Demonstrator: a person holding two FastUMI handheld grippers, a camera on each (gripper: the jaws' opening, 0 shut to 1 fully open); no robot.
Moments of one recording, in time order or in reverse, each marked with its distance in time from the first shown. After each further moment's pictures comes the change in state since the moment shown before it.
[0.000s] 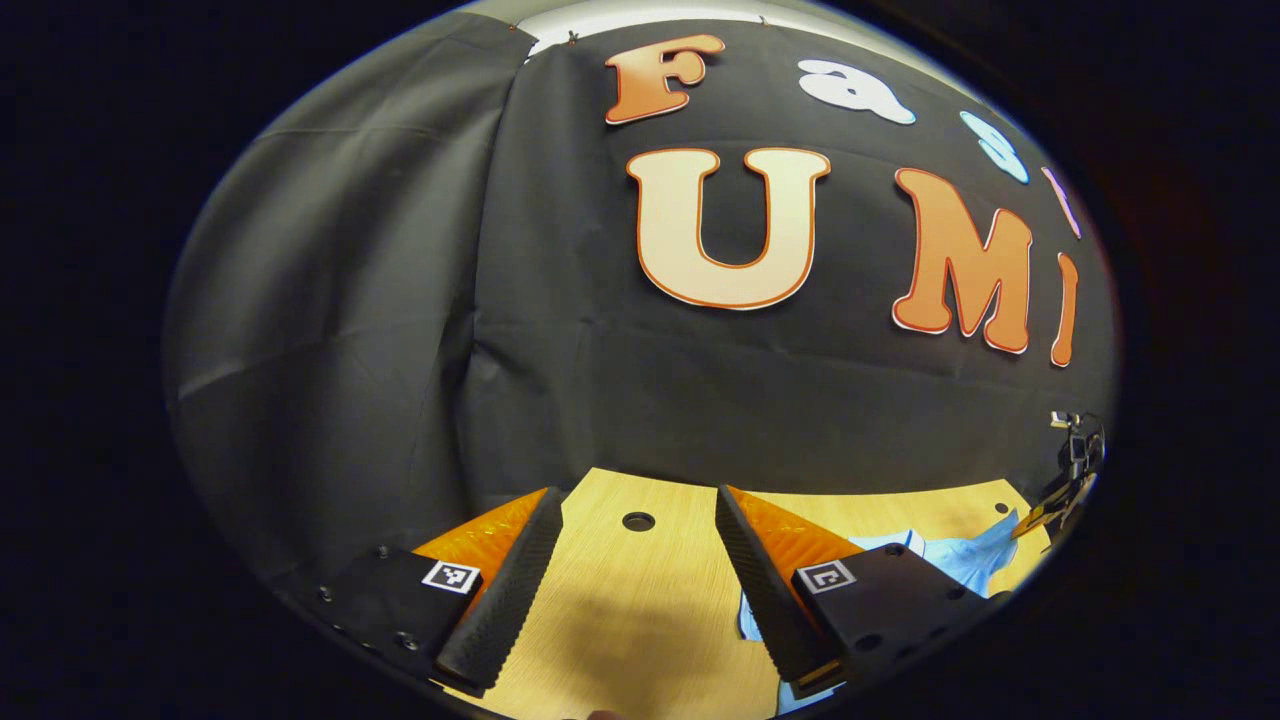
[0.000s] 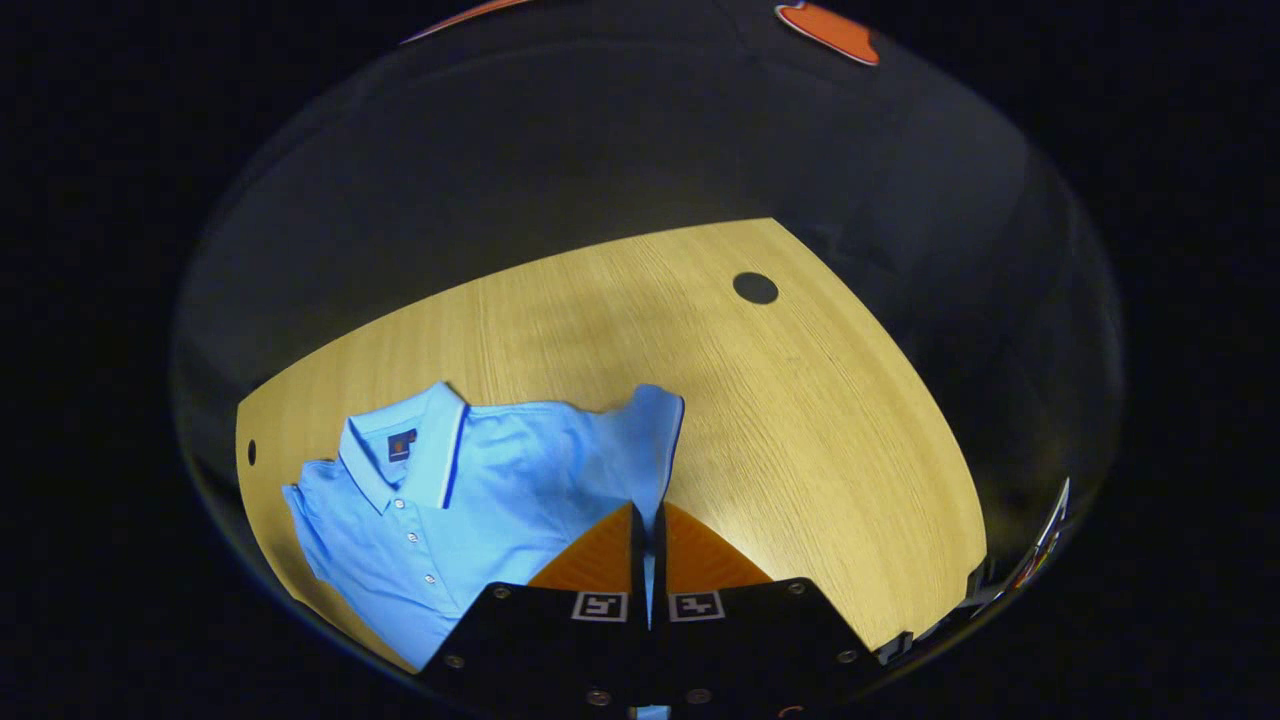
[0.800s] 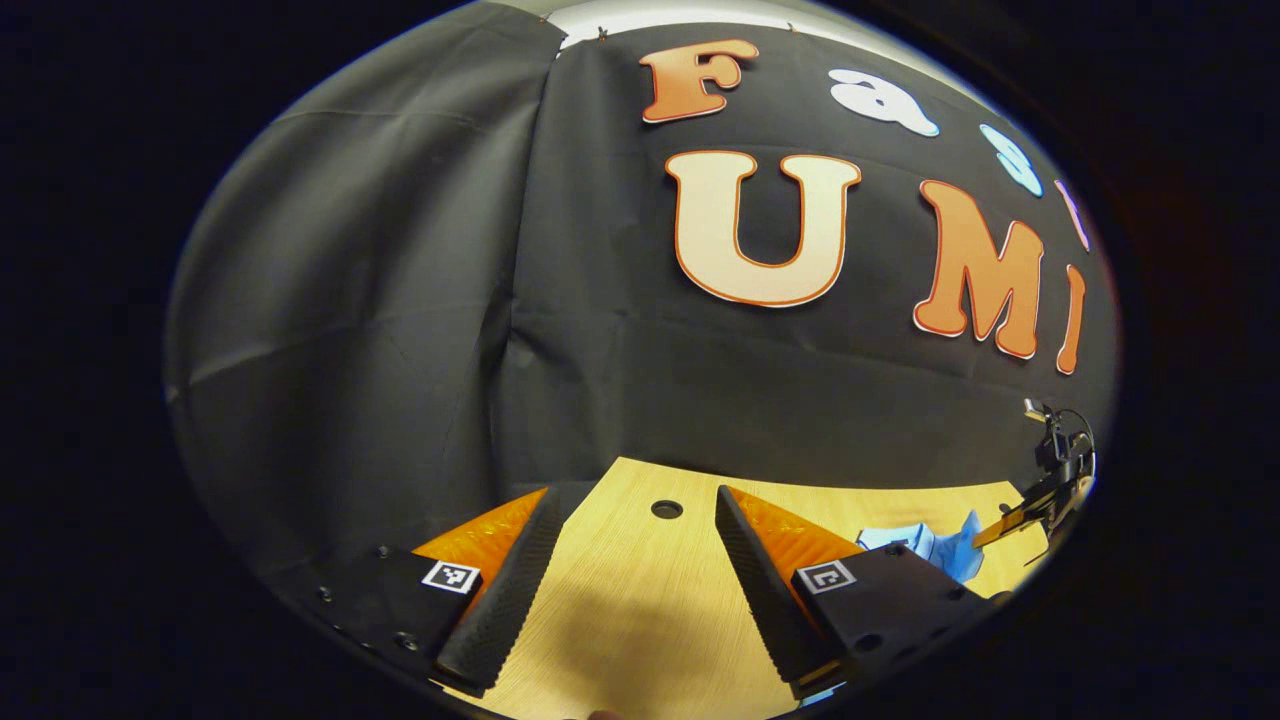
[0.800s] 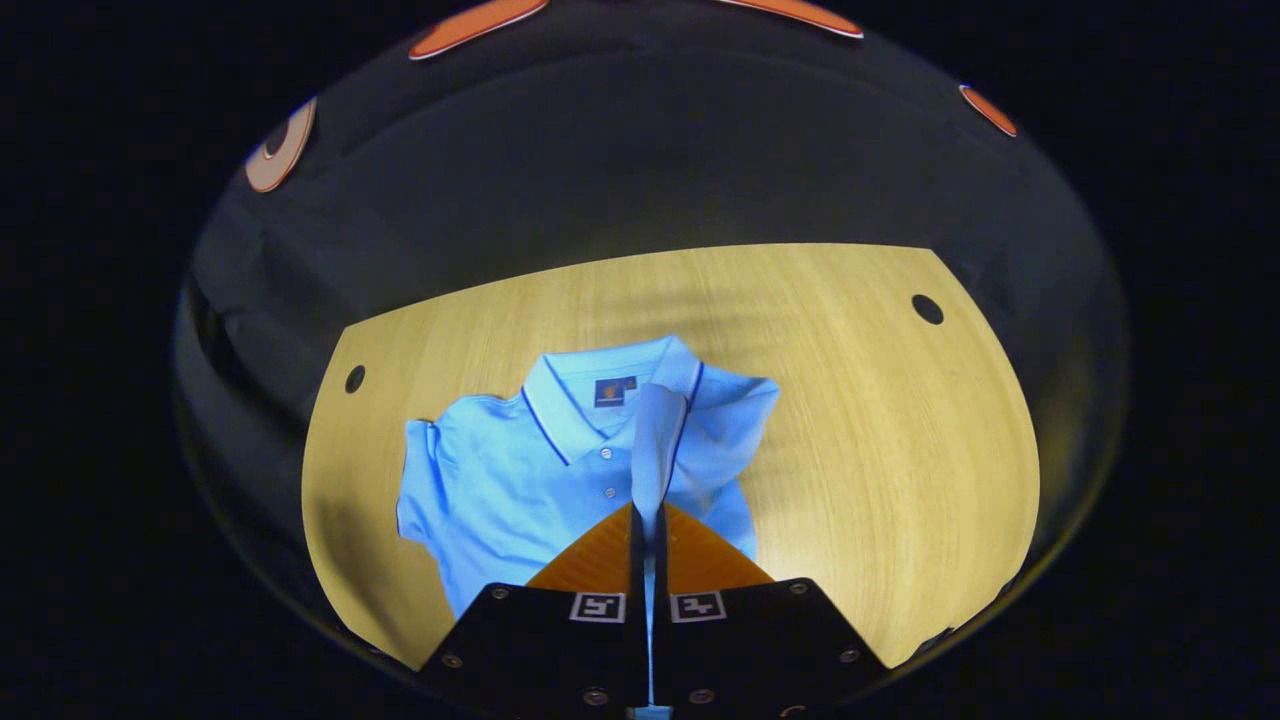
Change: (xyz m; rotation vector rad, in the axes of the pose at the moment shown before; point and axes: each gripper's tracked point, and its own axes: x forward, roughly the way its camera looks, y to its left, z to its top) left arm -0.021 0.045 -0.014 -0.029 0.025 0.026; right arm -0.044 0.165 -0.050 -0.180 0.032 0.278
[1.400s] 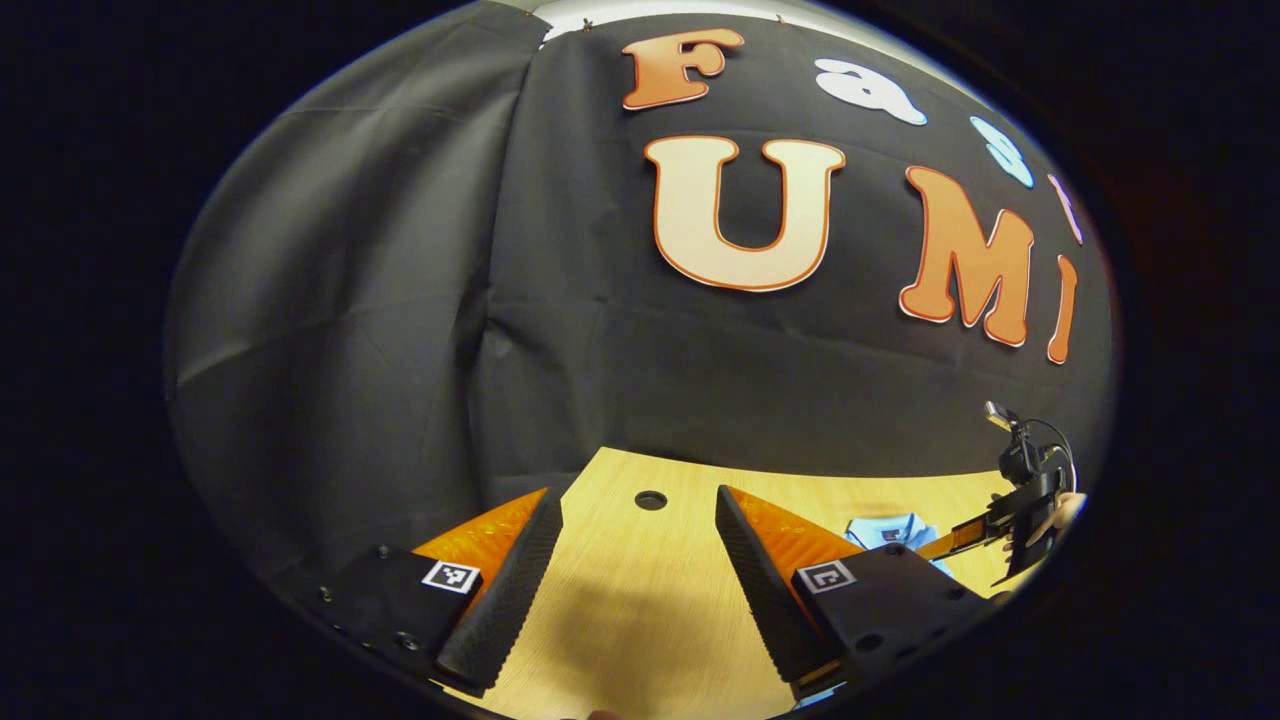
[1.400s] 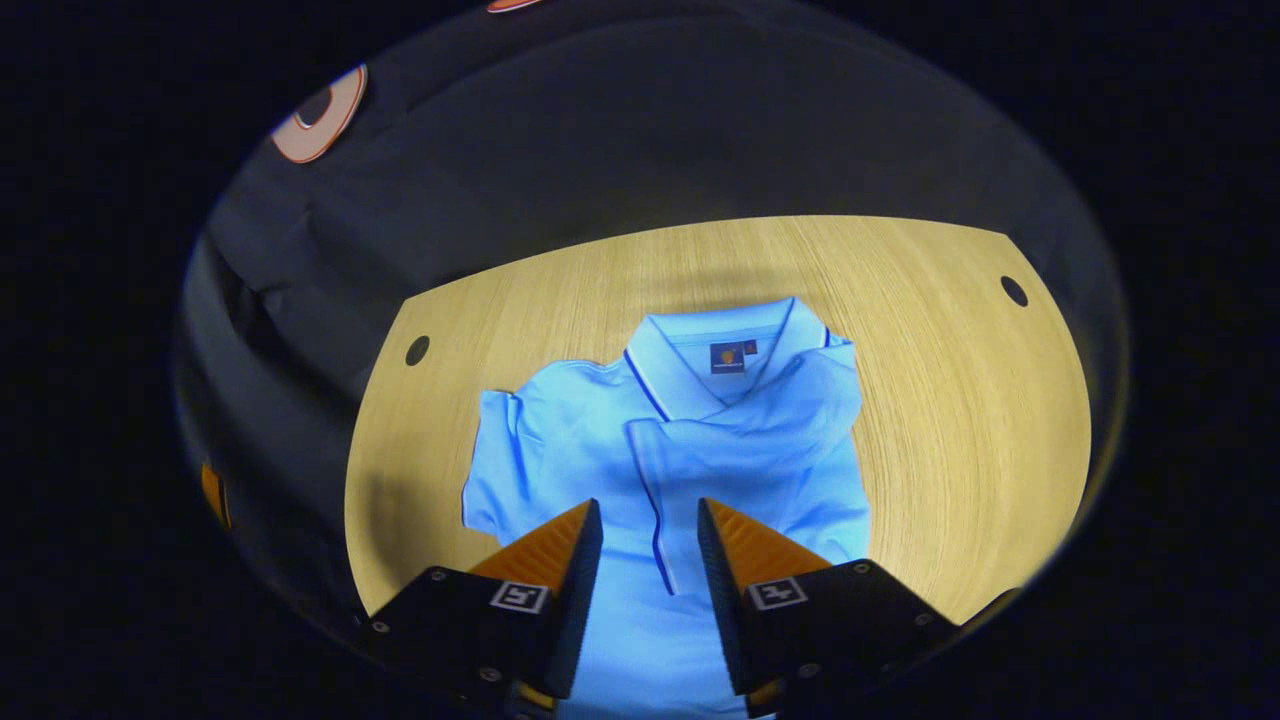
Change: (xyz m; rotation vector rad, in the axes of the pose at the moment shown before) left arm 0.015 -0.026 -0.008 0.021 0.035 -0.057; right arm 0.014 0.077 -0.021 -0.017 0.041 0.168
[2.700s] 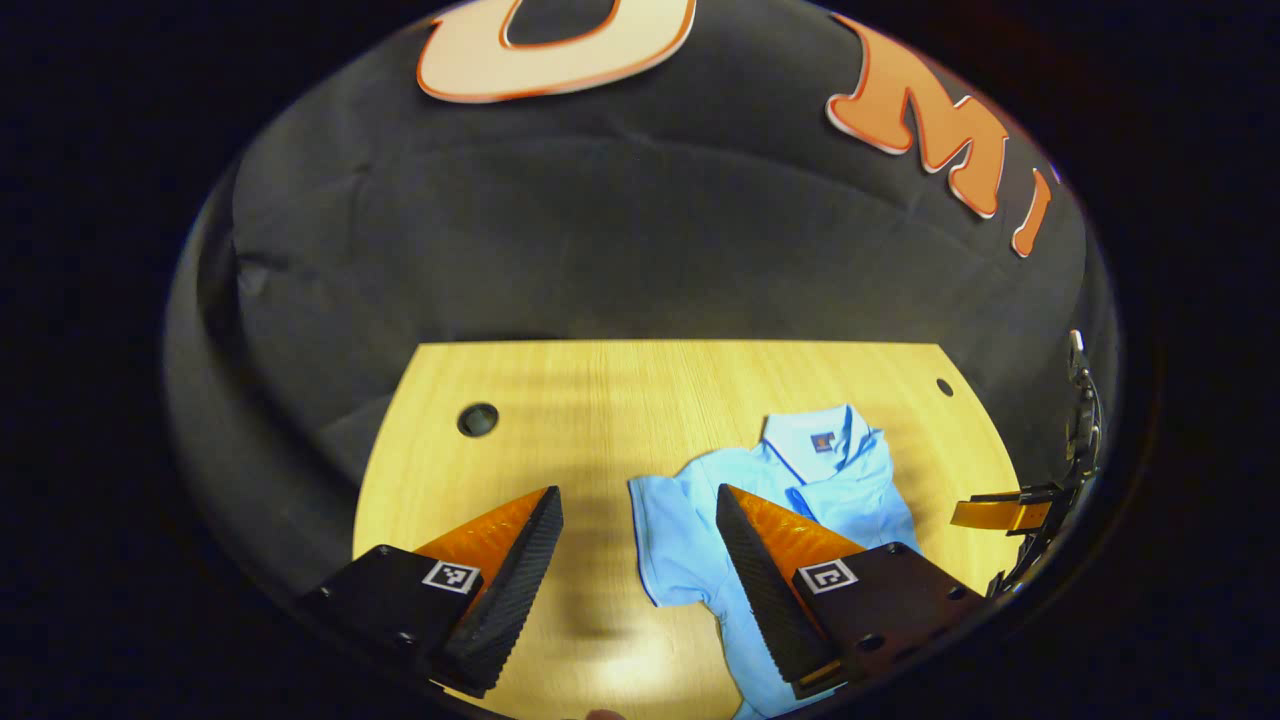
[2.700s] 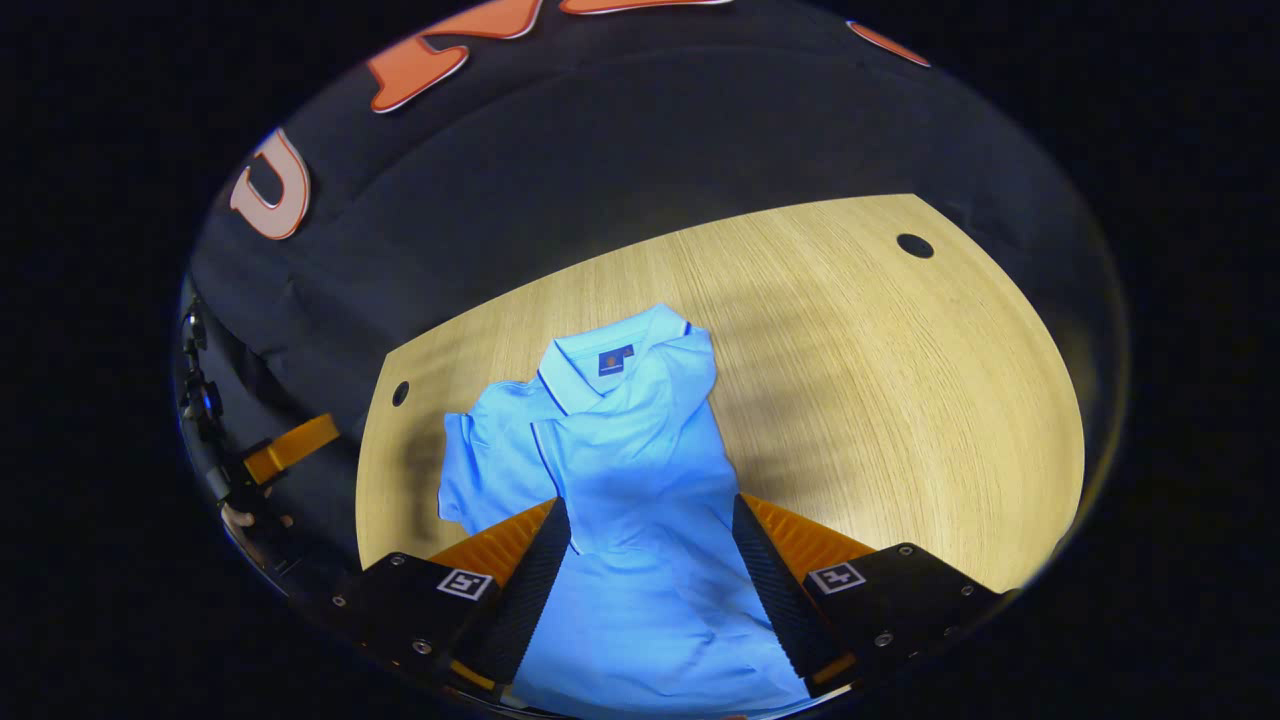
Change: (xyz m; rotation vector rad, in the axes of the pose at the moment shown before) left arm 0.150 -0.169 -0.102 0.159 0.592 -0.324; right arm -0.070 -0.107 -0.025 0.190 -0.078 -0.033
